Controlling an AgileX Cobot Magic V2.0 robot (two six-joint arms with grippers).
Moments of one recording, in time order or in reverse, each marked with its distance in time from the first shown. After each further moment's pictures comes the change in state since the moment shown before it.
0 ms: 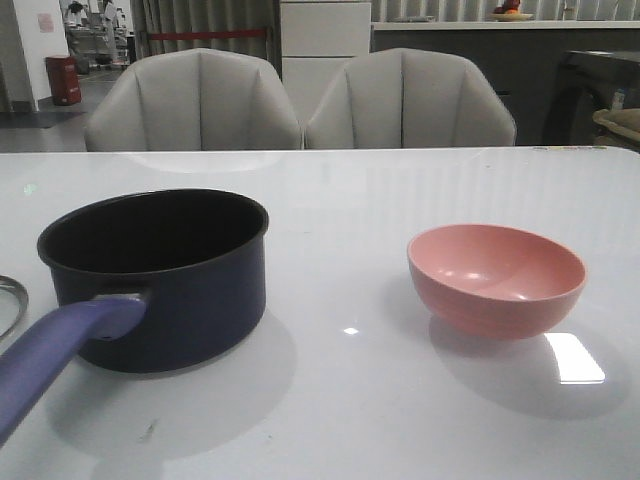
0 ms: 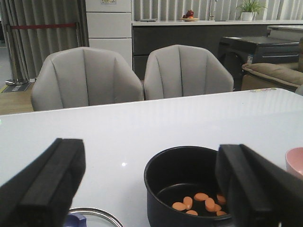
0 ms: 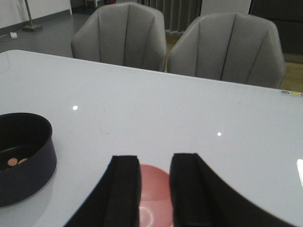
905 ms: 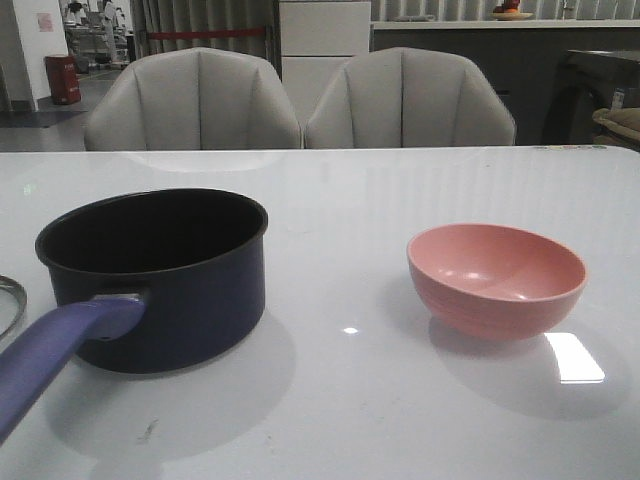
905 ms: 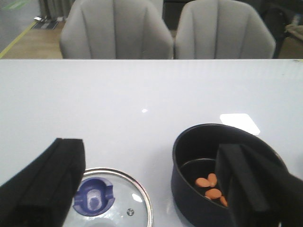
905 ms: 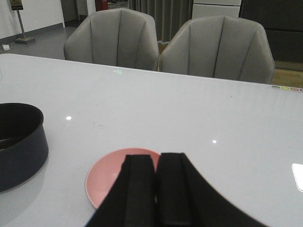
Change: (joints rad) left arm 0.192 0.317 -0.223 -0.023 0.175 -0.048; right arm 0.001 -0.136 0.164 0.005 -0.064 0.000
